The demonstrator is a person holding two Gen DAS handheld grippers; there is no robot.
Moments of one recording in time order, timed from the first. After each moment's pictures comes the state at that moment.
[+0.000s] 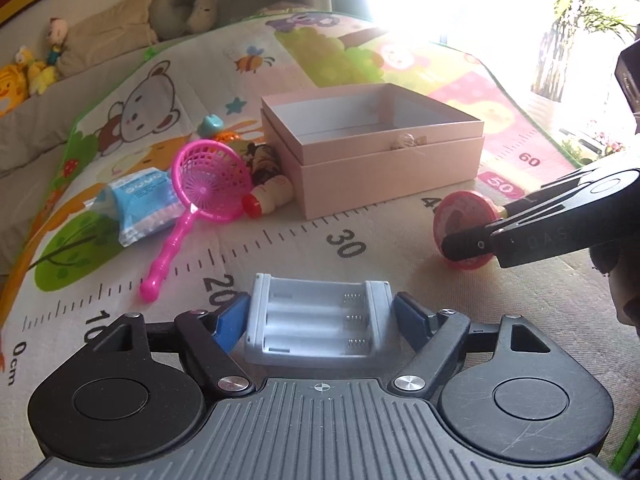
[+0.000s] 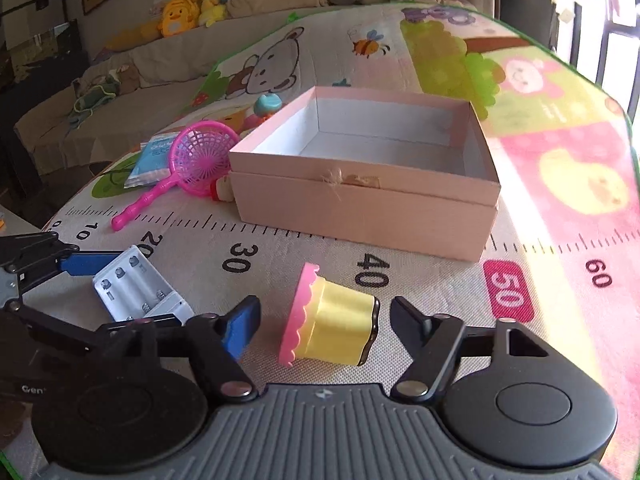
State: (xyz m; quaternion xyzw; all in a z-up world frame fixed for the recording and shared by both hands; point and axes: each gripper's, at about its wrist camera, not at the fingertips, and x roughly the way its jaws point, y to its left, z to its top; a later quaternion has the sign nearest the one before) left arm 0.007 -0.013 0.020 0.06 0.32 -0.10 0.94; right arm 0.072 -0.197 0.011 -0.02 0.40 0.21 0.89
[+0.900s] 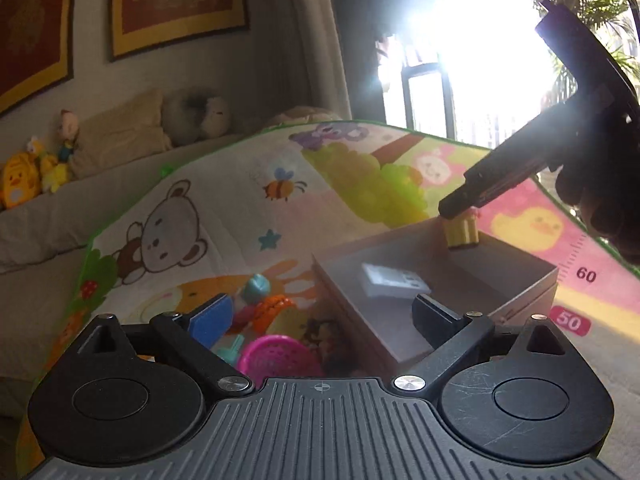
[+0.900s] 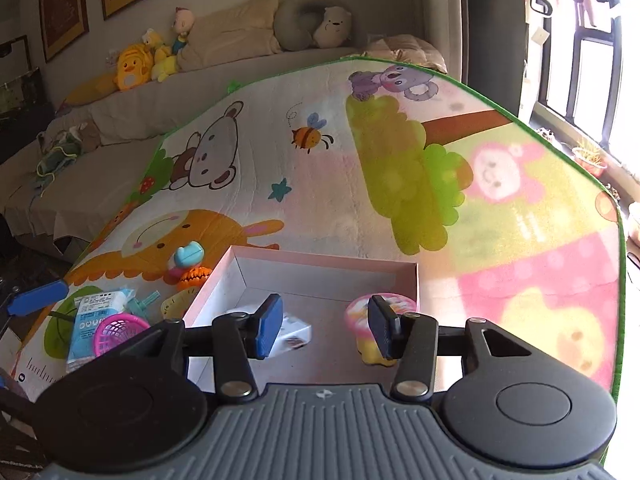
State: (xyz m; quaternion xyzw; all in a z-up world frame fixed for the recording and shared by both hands) left arm 0.090 0.016 0.069 0.10 0.19 -0.08 0.97; right arm 0.213 -0.196 0.104 -0.02 0.34 0.17 0.93
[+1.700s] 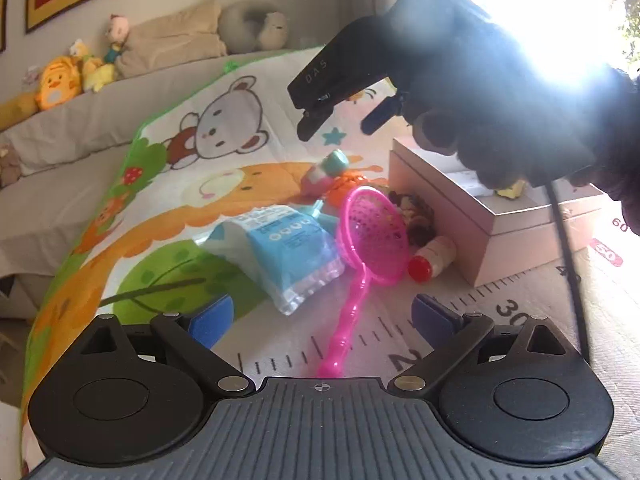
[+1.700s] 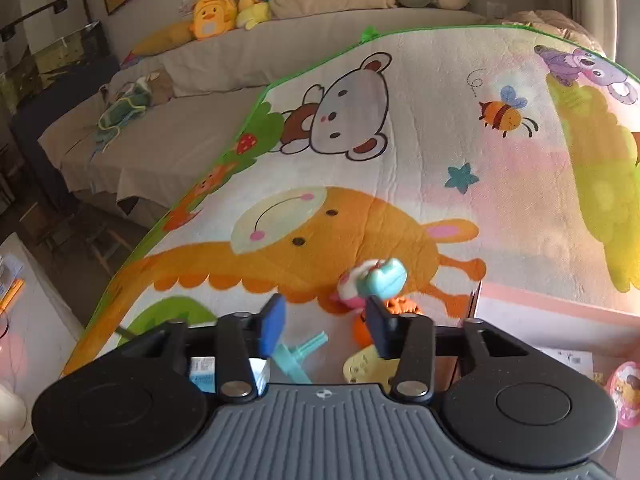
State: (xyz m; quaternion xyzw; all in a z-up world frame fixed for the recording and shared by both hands) left arm 0.060 0.091 0.037 0.03 0.29 -0.03 0.96; right arm 0.278 0.005 0.075 -0.05 0.37 0.25 0.90
